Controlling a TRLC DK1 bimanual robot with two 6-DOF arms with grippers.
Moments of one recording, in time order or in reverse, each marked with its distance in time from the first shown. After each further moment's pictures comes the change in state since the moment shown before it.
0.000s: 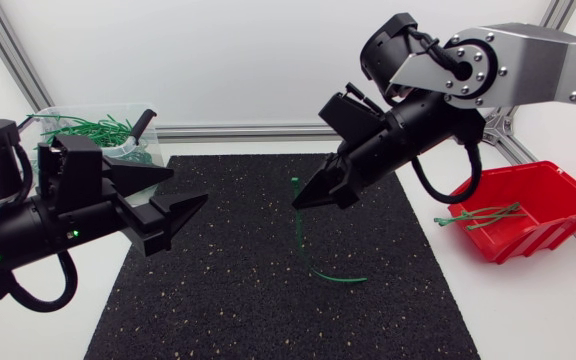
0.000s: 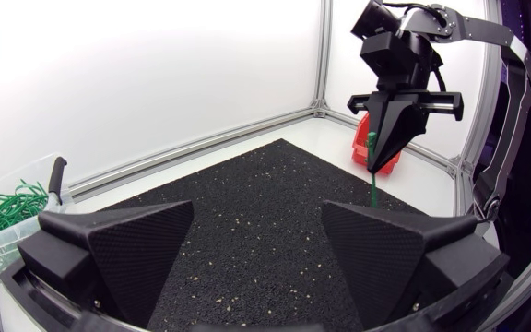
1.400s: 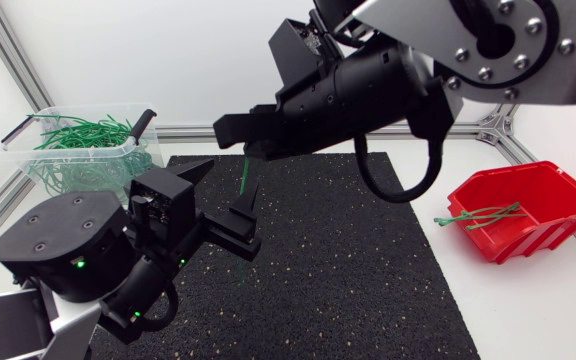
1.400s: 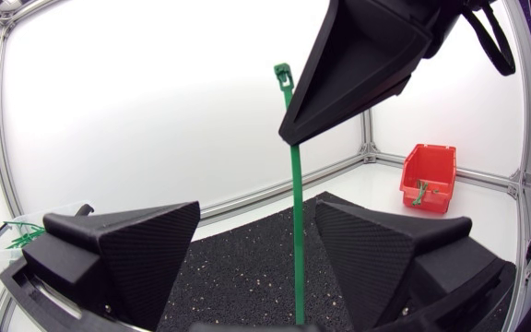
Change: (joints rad) left arm -0.529 0.306 -0.129 0.751 -0.792 0.012; right arm 0.316 -0.088 0.079 0.263 0.554 0.731
